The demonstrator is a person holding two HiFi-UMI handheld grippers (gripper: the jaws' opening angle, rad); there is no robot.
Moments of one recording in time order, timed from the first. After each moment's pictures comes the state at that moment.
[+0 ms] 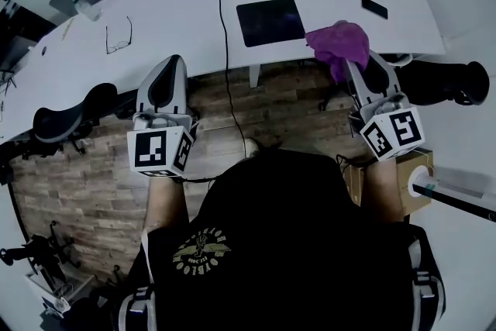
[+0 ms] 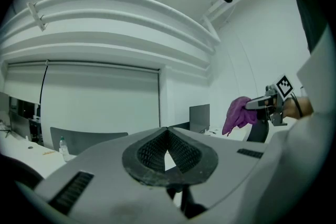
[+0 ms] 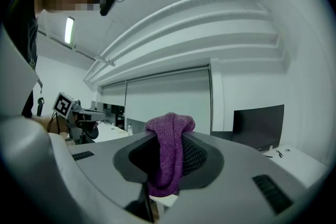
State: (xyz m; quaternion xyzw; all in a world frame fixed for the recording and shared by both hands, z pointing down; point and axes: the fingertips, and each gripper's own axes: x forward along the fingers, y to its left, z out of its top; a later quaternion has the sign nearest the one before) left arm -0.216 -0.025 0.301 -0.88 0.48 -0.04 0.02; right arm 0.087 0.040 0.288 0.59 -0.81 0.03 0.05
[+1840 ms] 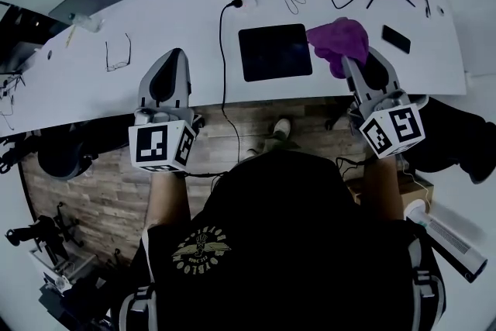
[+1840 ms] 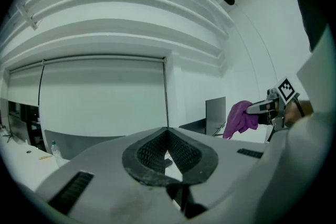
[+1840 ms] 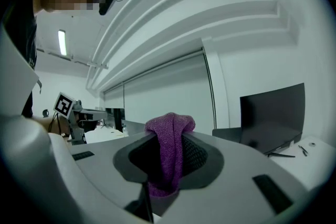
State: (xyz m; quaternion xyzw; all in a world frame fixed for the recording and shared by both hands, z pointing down) left arm -0.131 -0.187 0.313 -0.85 0.52 -0.07 0.01; right arm 0.170 -0.149 0.329 0.54 -0.84 0.07 0.03
